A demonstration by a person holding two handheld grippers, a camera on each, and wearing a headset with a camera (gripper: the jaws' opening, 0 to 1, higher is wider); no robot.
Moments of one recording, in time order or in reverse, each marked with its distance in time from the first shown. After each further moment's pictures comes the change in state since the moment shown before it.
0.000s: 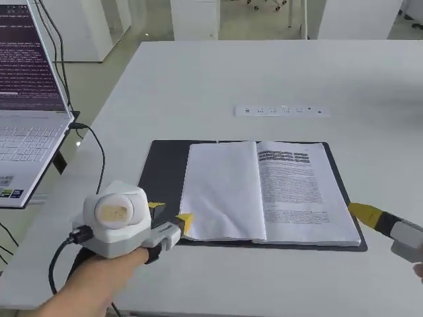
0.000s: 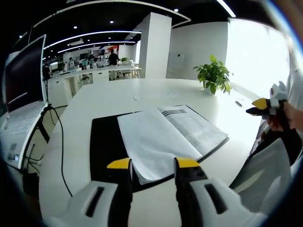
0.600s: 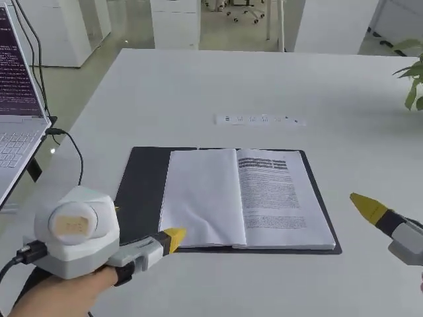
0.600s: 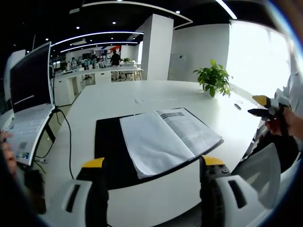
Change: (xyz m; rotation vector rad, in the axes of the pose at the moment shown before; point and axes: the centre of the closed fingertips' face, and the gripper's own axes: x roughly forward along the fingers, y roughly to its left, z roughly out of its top) left arm -0.028 -0.007 0.010 -0.023 0.011 0.024; right arm -0.030 -0.020 0.036 -0.065 -0.207 -0.188
